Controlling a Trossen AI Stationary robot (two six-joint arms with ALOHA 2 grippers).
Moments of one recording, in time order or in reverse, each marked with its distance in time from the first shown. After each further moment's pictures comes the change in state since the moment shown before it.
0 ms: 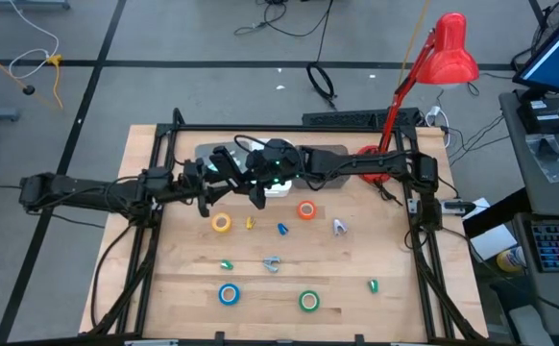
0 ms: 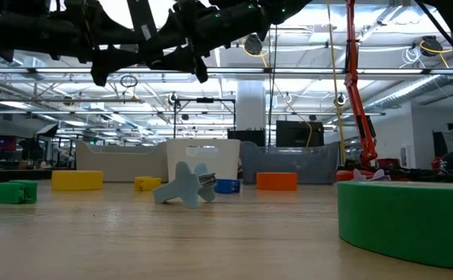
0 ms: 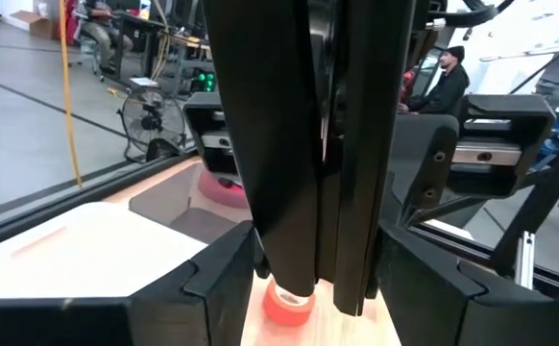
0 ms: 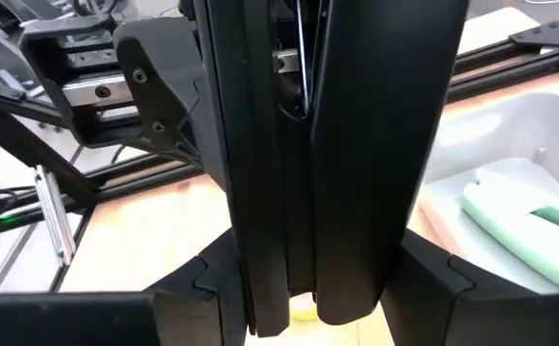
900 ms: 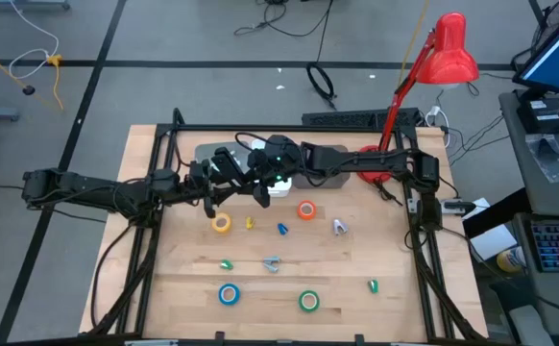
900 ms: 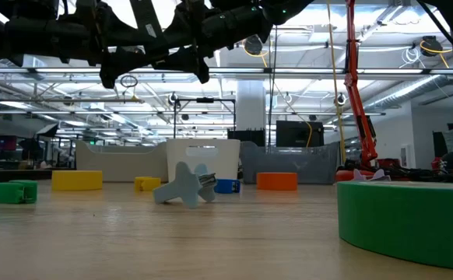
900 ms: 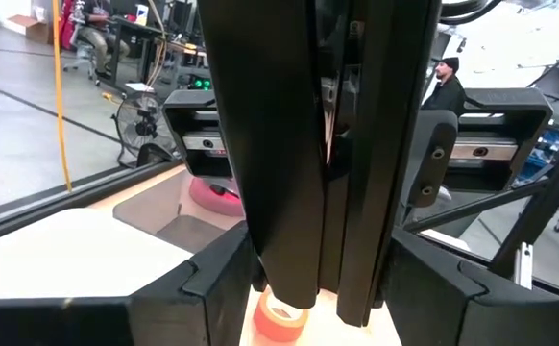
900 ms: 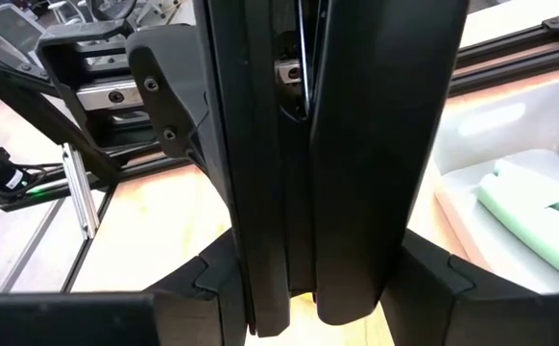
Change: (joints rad) left arm 0.000 0.131 -0.002 0.184 -0.014 -0.020; right arm 0.000 -0.003 0.000 -0.033 -0.111 -0.019
